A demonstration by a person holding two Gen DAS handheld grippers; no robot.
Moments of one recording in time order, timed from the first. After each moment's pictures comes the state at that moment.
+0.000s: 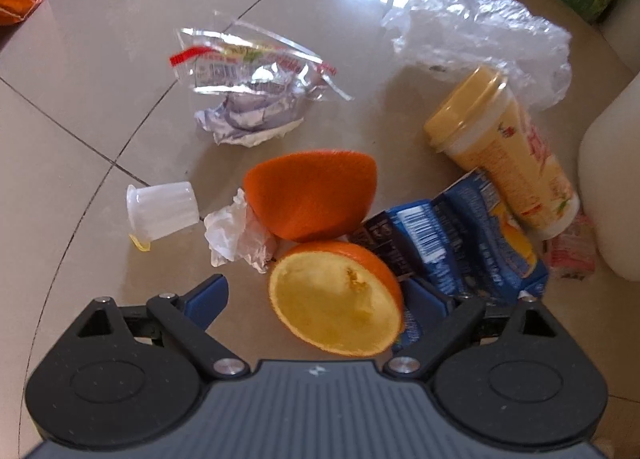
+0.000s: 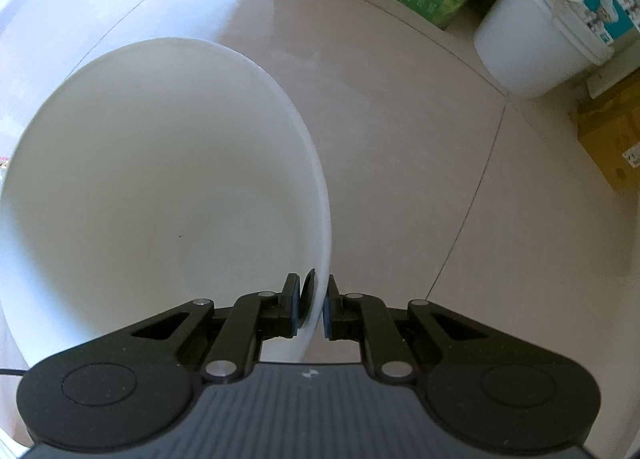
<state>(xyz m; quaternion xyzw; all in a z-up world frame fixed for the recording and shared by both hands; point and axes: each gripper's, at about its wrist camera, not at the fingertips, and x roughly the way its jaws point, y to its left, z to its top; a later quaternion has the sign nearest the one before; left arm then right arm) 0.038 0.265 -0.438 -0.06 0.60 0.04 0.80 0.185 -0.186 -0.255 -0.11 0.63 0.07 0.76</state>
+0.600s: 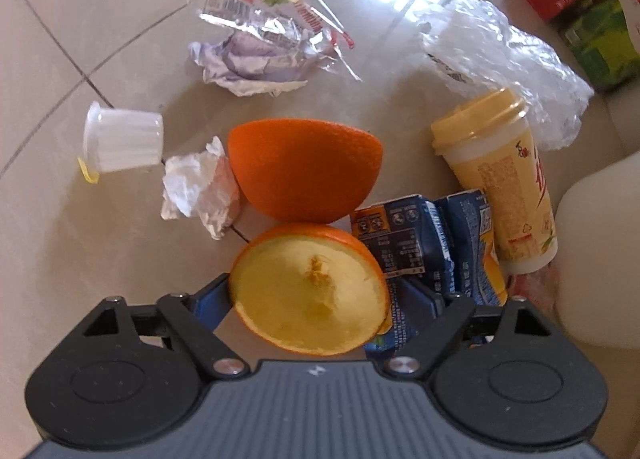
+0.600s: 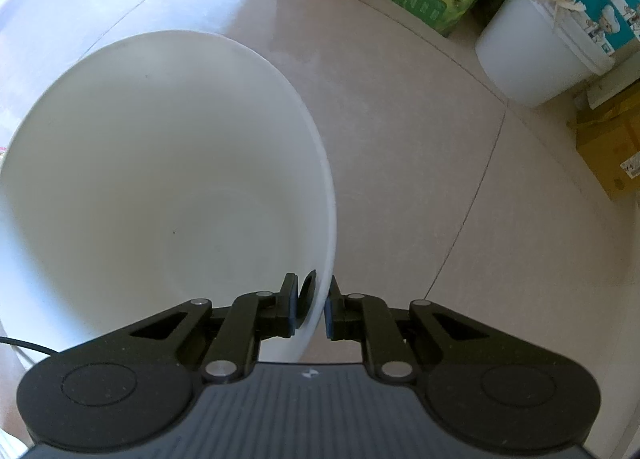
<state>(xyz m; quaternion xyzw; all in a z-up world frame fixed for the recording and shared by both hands) 0.034 0.283 -0.465 -0.22 0.60 0.04 0.77 0.180 -0.176 -0.257 -0.13 0.62 0.07 0.77</state>
